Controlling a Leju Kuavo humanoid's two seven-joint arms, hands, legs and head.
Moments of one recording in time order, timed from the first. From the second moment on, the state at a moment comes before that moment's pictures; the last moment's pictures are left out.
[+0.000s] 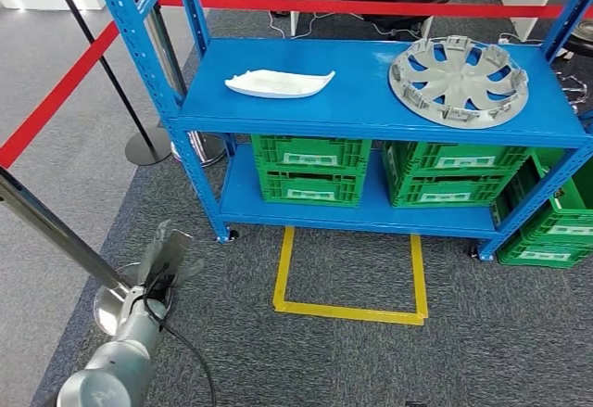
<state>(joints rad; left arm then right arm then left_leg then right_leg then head) -0.42 -0.16 0.82 -0.44 -1.18 0.25 -0.55 -0.12 0.24 -1.18 -0.23 1.24 -0.01 -0.19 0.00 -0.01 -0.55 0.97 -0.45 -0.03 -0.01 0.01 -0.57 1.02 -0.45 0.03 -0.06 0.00</state>
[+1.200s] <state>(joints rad) -0.67 -0.04 0.35 -0.48 -1.33 0.26 -0.23 -0.17 0.24 -1.10 -0.23 1.27 0.02 -0.15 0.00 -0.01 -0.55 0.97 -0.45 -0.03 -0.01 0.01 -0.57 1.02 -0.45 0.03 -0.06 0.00</state>
